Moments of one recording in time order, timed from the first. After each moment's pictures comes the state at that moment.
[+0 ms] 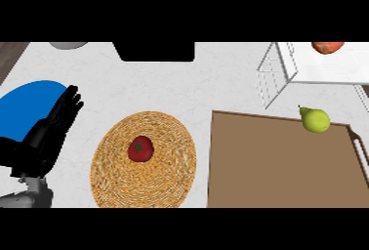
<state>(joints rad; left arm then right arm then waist) -0.07 0.18 0.11 -1.70 0.01 -0.13 0.20 -1.13 -0.69 -0.03 -0.70 1.28 0.10 0.32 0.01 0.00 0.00</state>
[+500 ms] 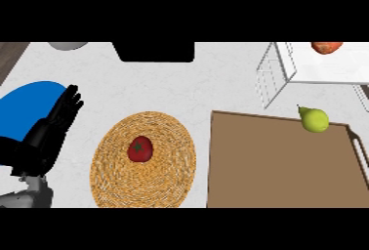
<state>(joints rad) -0.08 0.18 0.11 -1.69 0.00 -0.13 0.19 -1.28 -0.67 -0.21 -0.80 1.13 0.04 0.42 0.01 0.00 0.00</state>
